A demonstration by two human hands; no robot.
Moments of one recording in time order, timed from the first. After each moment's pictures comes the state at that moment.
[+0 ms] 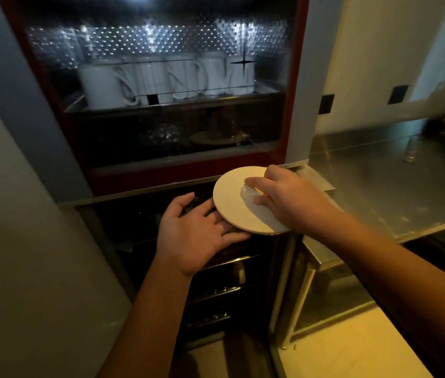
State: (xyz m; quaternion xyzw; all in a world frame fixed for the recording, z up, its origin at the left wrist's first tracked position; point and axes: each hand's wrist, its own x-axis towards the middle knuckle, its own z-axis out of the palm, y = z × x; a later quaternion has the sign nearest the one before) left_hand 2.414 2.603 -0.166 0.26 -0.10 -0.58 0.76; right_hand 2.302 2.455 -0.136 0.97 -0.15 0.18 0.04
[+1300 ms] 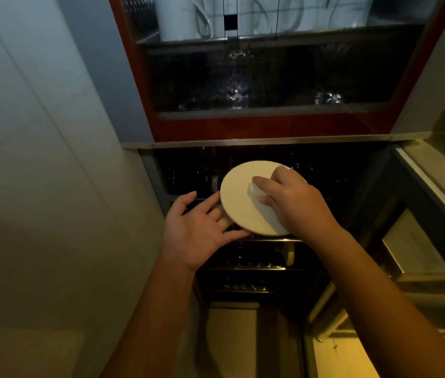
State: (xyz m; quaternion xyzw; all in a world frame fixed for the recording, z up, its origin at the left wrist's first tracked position) left_hand 2.462 2.649 -0.250 0.30 -0.02 -0.47 0.83; right_hand 2.391 2.472 -0.244 0.96 -0.03 0.27 -0.04
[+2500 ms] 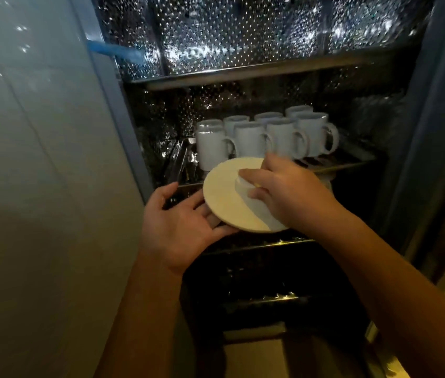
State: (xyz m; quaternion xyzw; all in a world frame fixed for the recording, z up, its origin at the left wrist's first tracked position) left_hand 2.539 2.664 -0.592 0.25 -0.15 -0.49 0.82; right_hand 2.451 2.498 -0.574 0.96 -0.06 0.28 0.00
